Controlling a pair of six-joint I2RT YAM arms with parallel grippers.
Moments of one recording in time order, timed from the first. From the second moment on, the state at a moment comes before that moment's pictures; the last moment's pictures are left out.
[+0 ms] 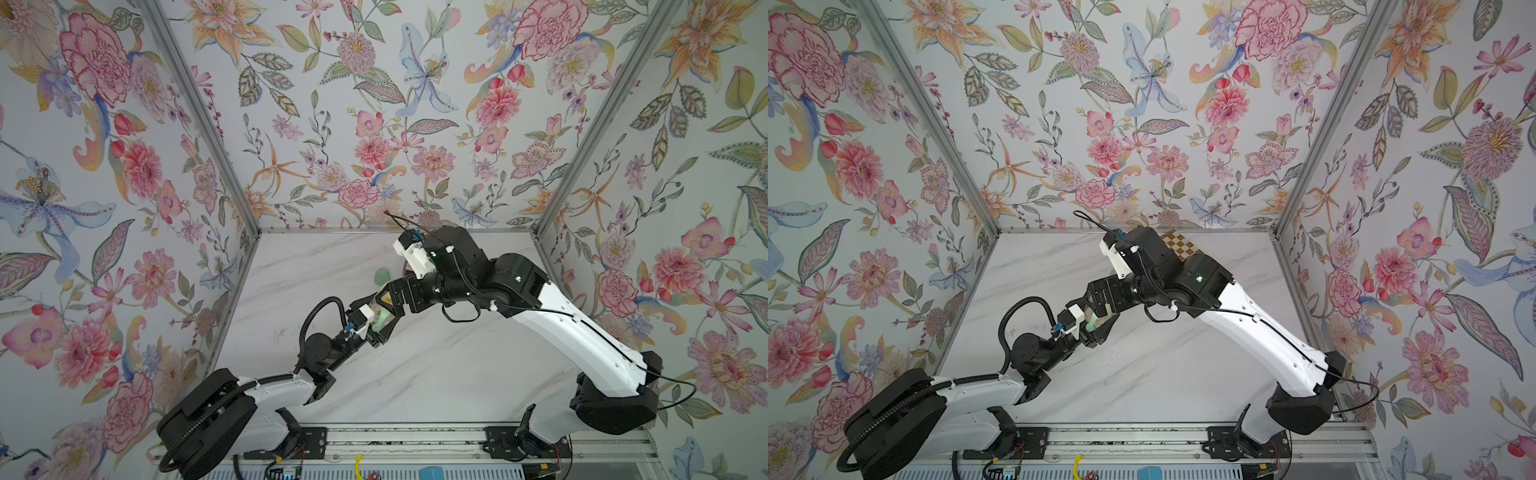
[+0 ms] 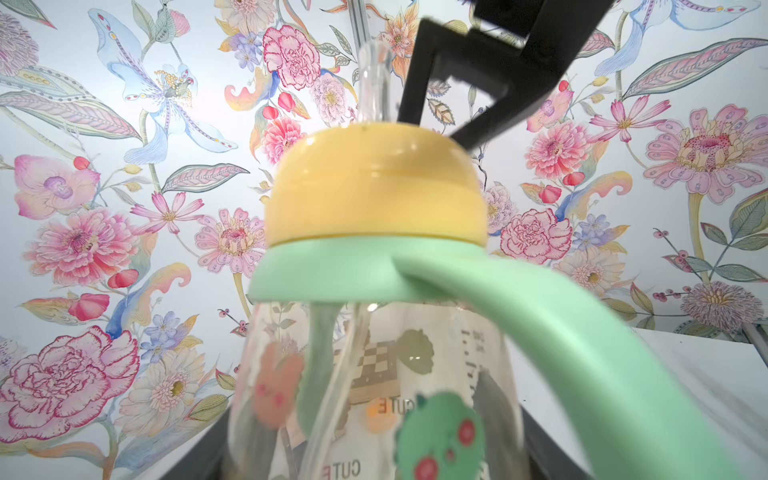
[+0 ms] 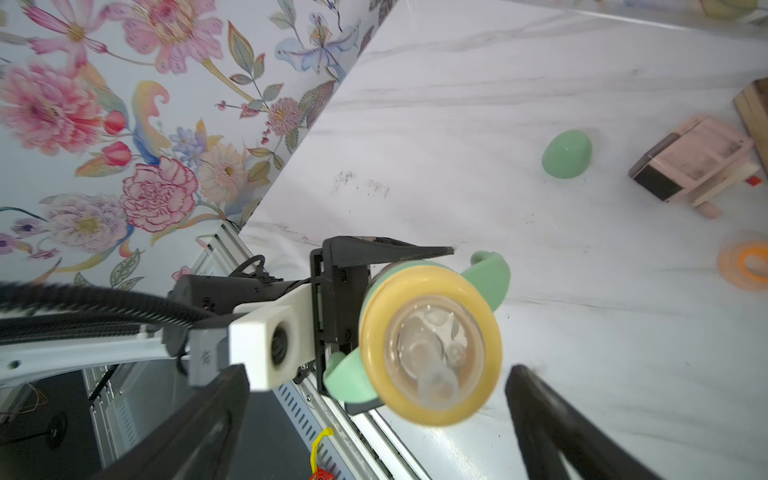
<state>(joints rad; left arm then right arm) -0.75 1.26 0.28 1.30 0.15 0.13 1.00 1.50 1.93 -1.08 -0.09 0.46</state>
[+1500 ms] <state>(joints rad) -0.67 0.44 0.09 0.83 0.04 0.06 0.67 2.66 2.59 -0.95 -0.05 0.22</state>
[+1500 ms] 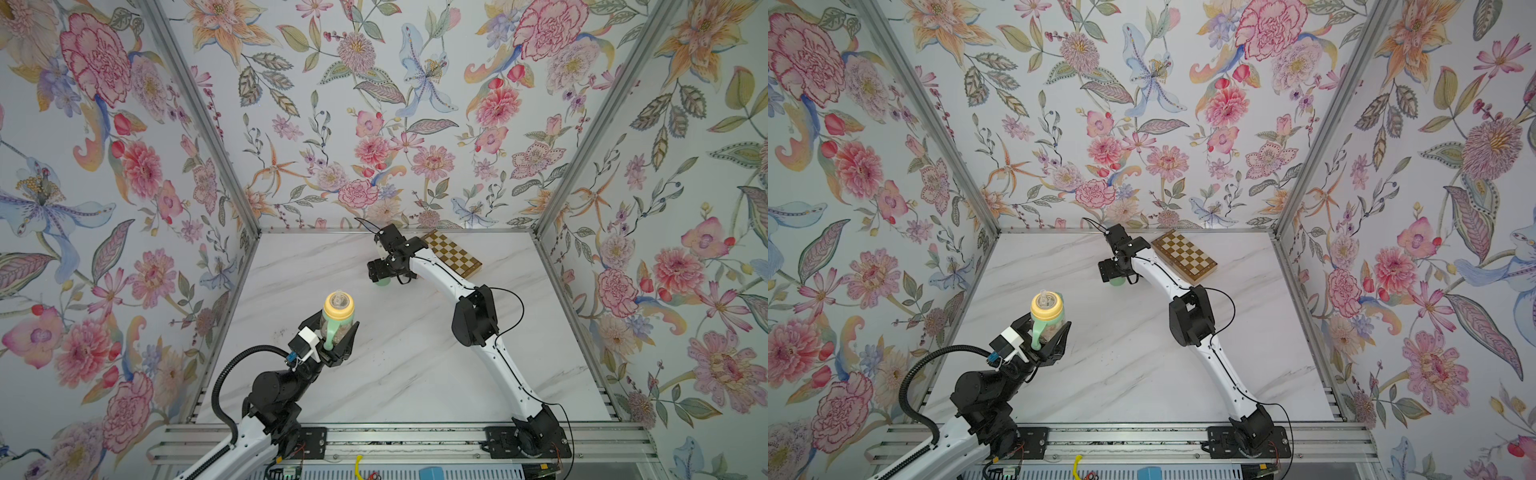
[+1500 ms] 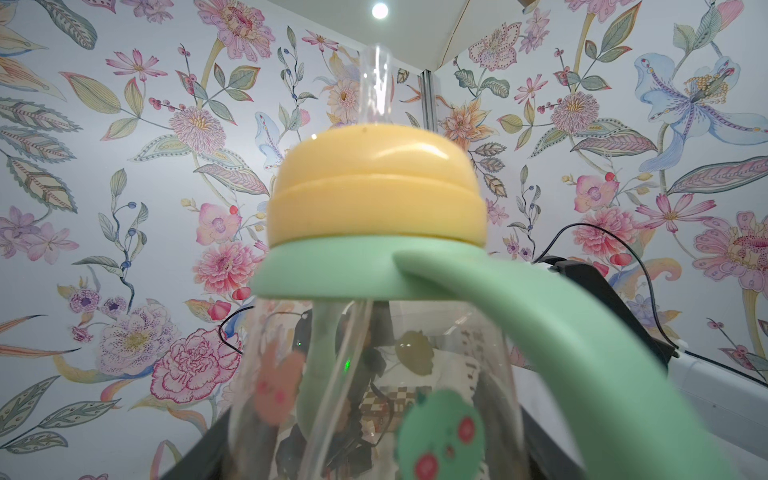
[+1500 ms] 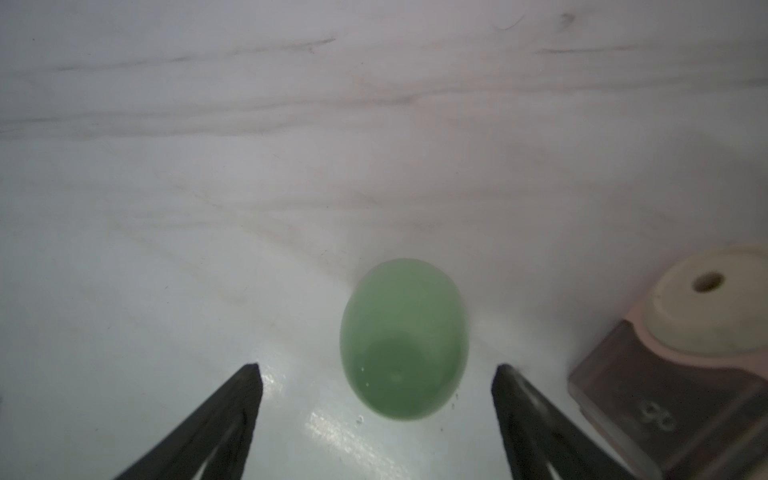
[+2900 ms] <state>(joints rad) -0.67 0.50 0.09 0.82 0.02 0.06 0.71 2.41 2.08 -0.80 0.12 0.19</state>
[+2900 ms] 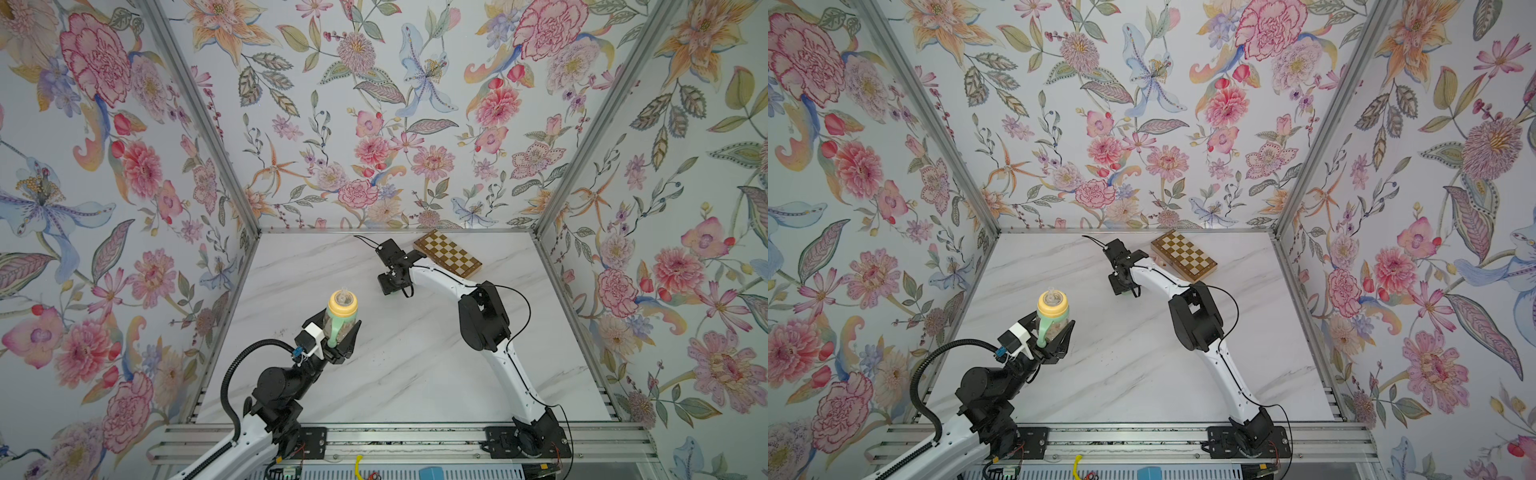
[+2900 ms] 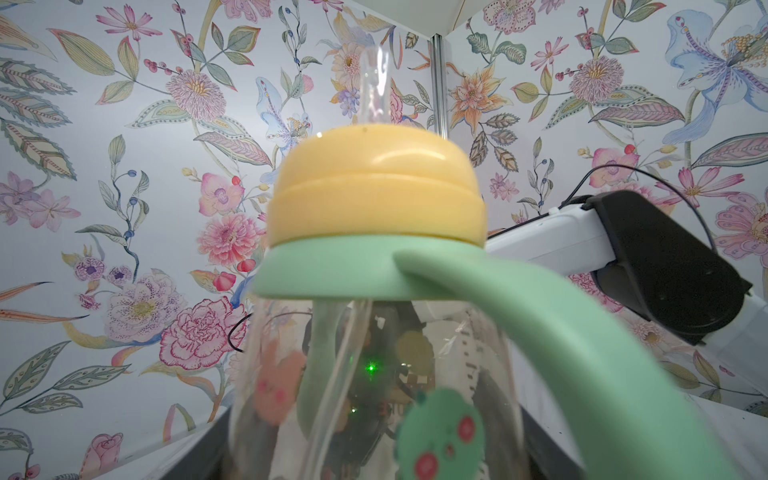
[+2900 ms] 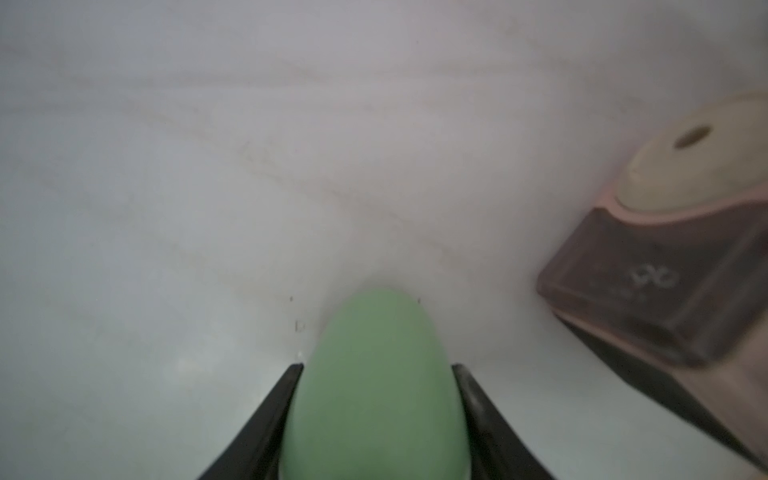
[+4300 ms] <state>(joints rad) -0.69 1.34 0.28 1.42 0.36 0.02 0.76 1.34 1.55 -0.71 -0.42 0.27</state>
